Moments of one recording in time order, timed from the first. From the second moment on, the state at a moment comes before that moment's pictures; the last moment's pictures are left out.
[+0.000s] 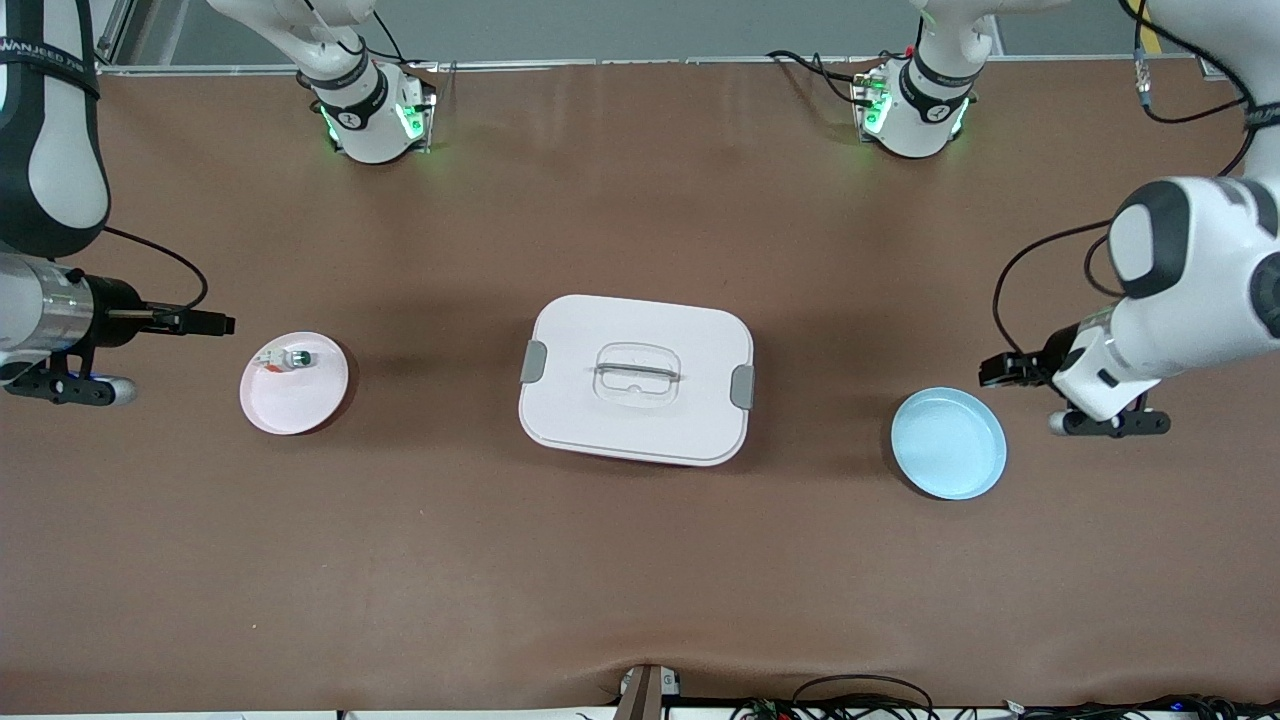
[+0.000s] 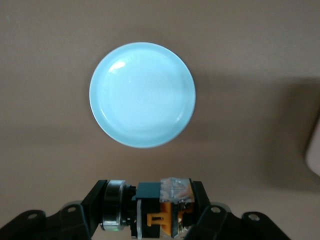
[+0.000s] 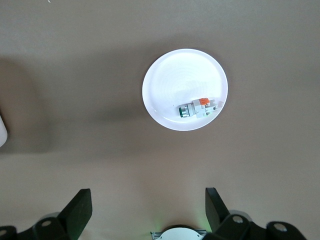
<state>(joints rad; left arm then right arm) 0.03 0.21 -0.05 -1.80 -0.14 1.90 -0.04 -0.10 0.23 0.01 -1.59 0.07 1.50 0.05</state>
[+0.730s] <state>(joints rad) 0.02 0.12 -0.20 -1.56 -0.26 1.60 -0.55 -0.09 0.23 0.02 -1.59 0.07 1.49 0.05</state>
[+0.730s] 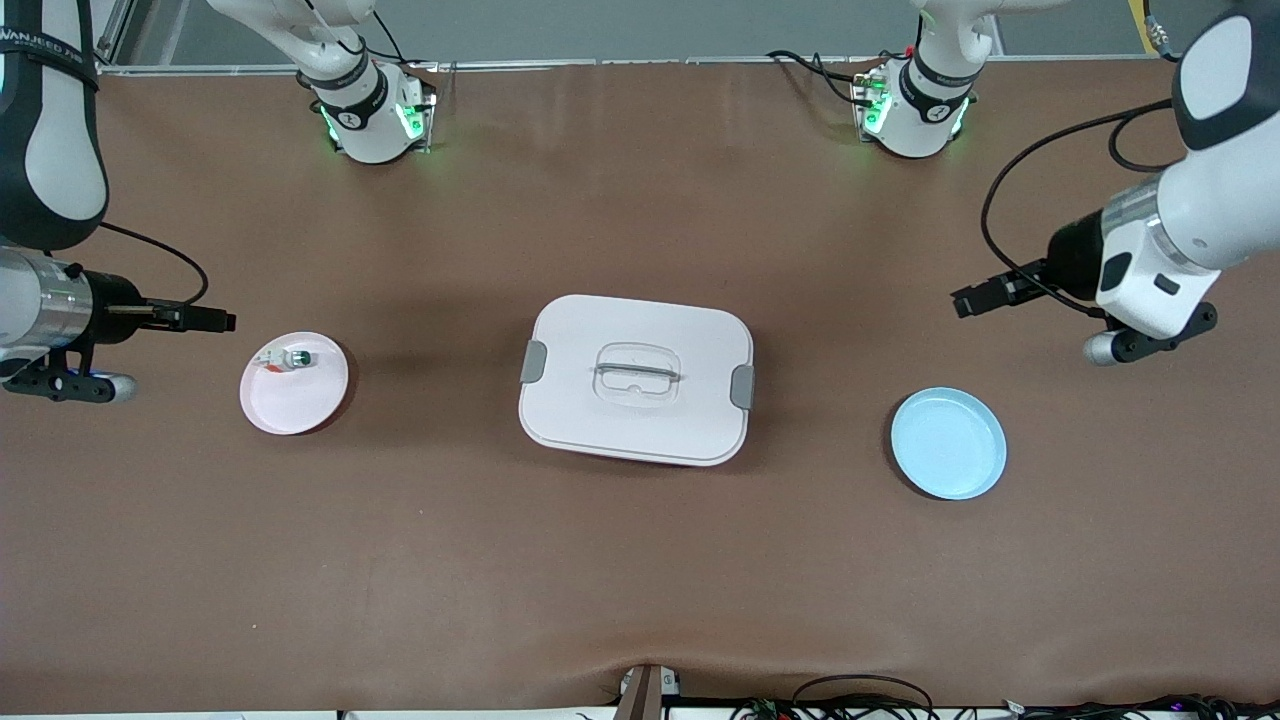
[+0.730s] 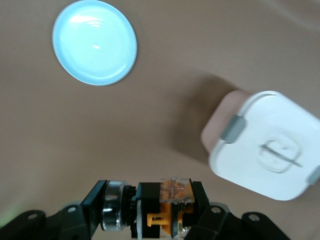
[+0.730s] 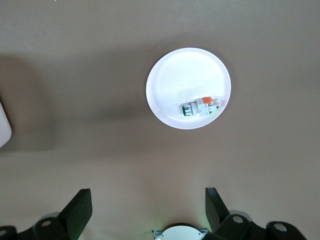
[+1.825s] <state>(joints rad) -0.07 0.17 -0.37 -1.51 -0.43 1.86 -1.39 -0.10 0.16 0.02 -1.68 0.38 1.58 0.07</state>
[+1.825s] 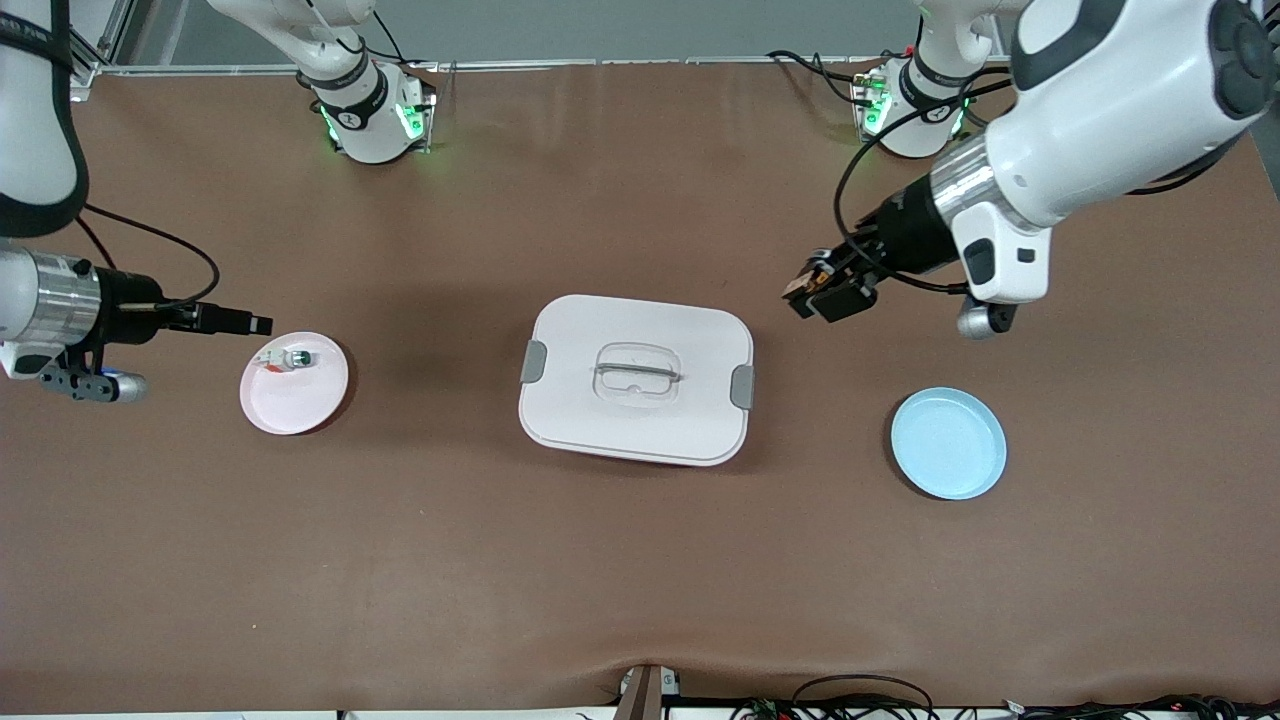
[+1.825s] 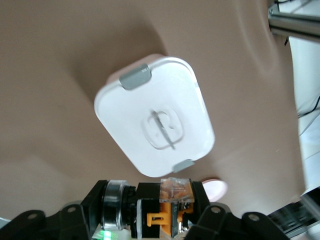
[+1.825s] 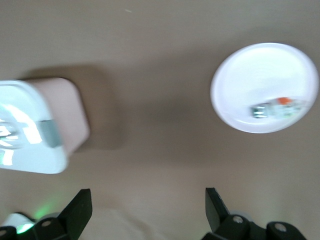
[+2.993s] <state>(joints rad) -0.31 0.29 -0.38 -1.51 -0.43 2.22 -1.87 0.26 -0.19 0.04 -2.08 0.92 2.15 0.13</state>
